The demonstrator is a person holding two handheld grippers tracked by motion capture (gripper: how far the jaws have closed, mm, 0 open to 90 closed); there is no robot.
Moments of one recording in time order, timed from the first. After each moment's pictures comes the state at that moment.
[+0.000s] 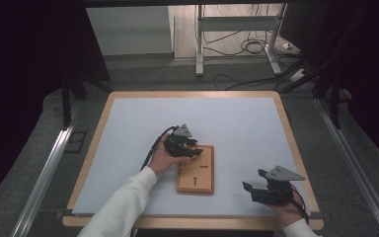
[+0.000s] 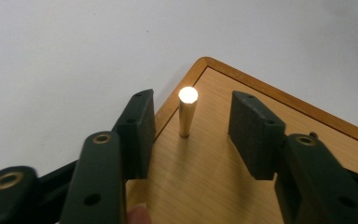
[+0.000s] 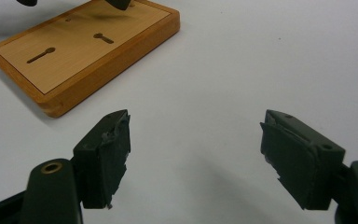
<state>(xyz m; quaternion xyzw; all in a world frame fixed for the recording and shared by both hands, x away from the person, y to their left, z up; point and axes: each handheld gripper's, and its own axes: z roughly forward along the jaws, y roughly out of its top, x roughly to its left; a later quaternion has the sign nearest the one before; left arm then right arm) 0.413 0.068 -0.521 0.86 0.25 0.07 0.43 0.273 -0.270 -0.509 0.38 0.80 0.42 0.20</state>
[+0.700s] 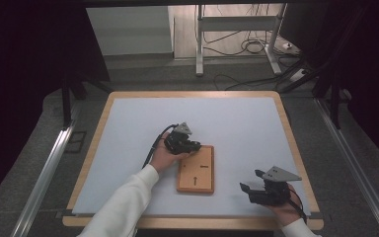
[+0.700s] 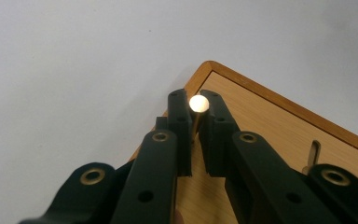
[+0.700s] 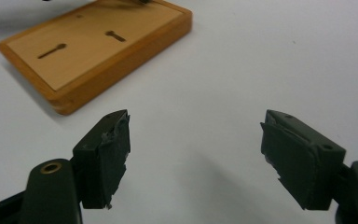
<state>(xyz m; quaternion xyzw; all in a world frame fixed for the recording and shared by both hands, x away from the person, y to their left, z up) 0.422 0.068 -0.520 0.86 0.27 0.05 0.43 0.272 -0.262 -0.510 0.36 0.81 0.42 0.19</state>
